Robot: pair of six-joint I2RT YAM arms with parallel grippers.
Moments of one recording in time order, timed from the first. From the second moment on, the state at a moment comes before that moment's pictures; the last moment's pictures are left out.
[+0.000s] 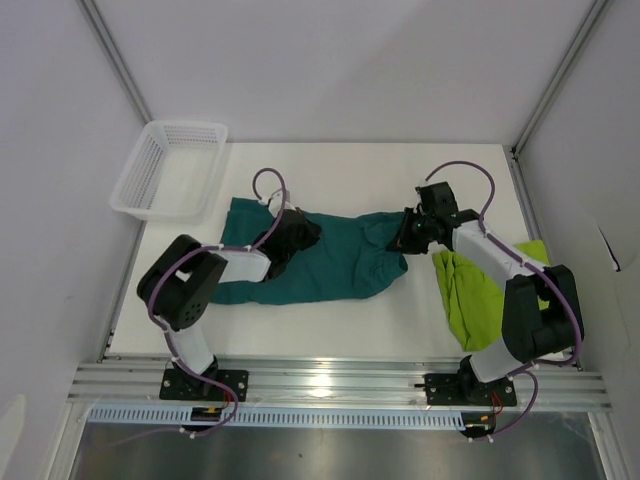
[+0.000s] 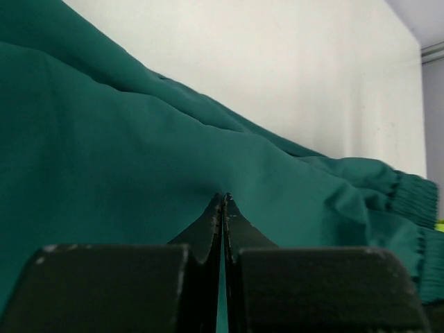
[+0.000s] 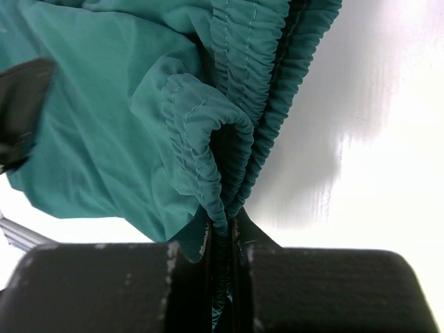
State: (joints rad) left arm -0.59 1.74 0.79 0.51 -0.22 -0.89; right arm 0.30 1.54 1.04 -0.47 -0.27 0.57
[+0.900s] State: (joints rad) left arm -0.62 1.97 1.05 0.41 -0.23 -0.90; right arm 0.40 1.44 1.31 -0.63 -0.38 0.59
